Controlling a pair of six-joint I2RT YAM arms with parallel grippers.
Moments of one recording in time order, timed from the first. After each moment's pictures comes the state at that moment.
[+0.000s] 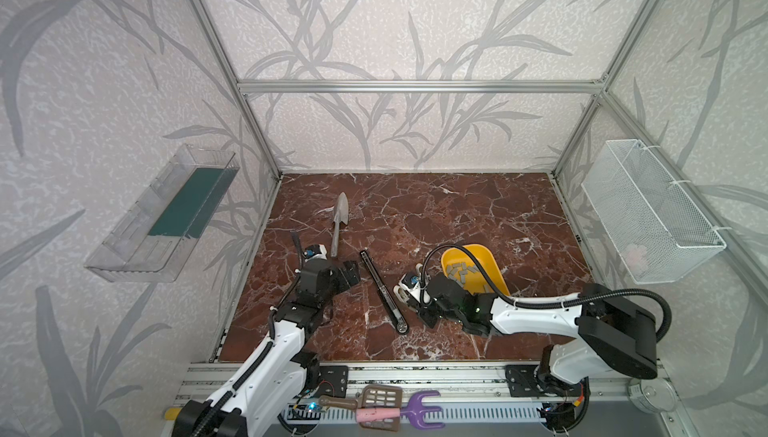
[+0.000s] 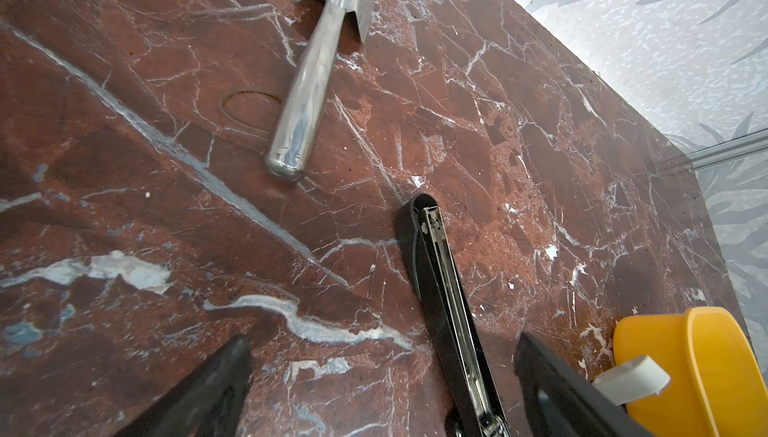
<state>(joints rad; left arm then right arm) -0.23 0.83 0.30 -0.11 -0.02 -0.64 1.09 1.51 0.64 0.18 0.04 0.07</state>
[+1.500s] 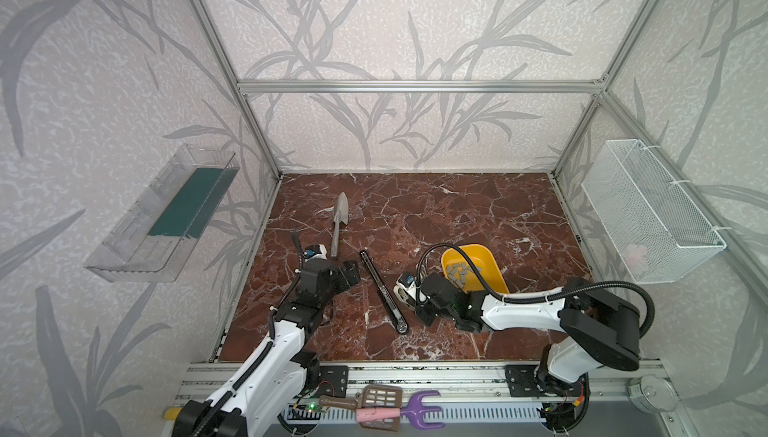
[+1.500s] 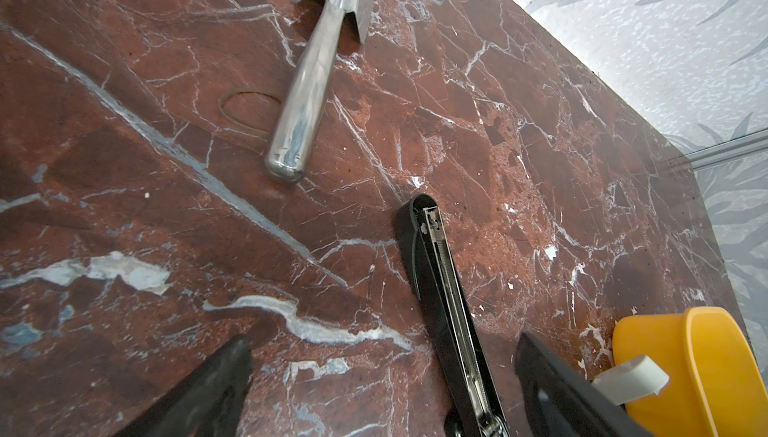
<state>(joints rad) -0.23 0.83 0.30 -0.11 -0.02 -0.64 1.08 1.59 0.68 0.16 0.07 0.05</state>
